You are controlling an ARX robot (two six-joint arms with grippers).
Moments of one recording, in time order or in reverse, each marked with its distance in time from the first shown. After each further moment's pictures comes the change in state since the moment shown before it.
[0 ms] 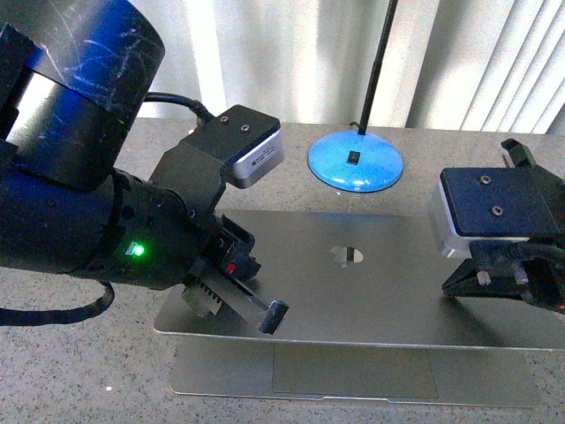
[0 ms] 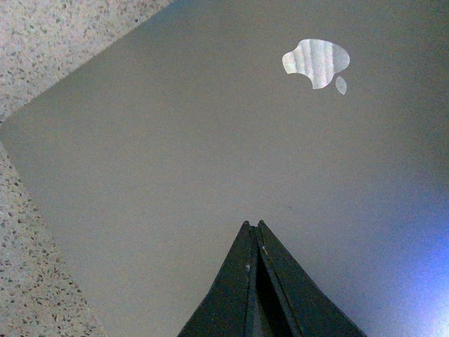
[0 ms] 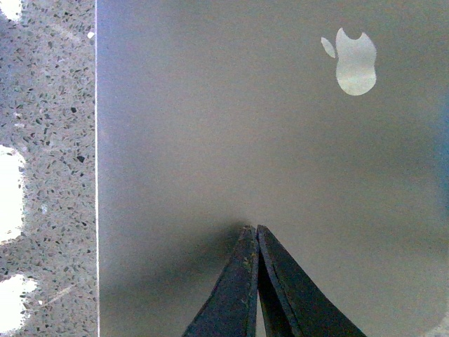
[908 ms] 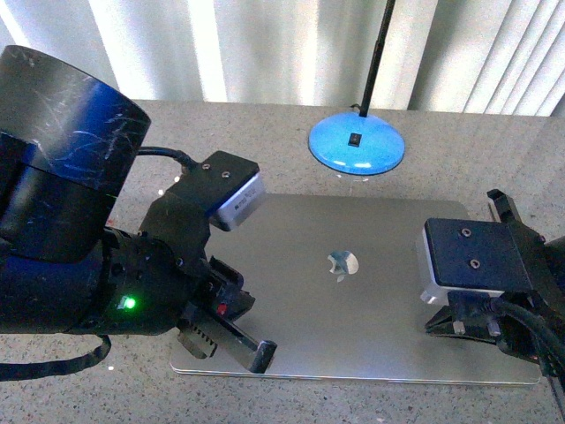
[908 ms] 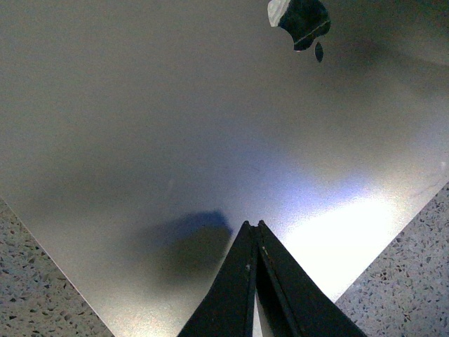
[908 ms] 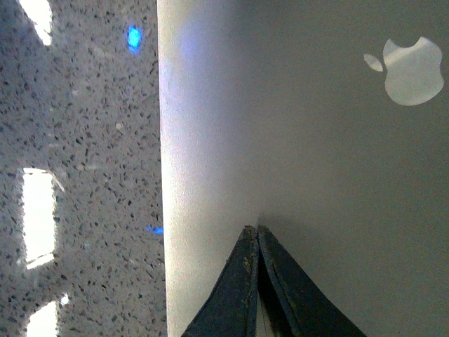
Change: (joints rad) left arm 0.010 0.069 -0.114 0.168 0.042 -0.103; right arm 0.016 0.061 -0.115 0.154 -0.065 0.108
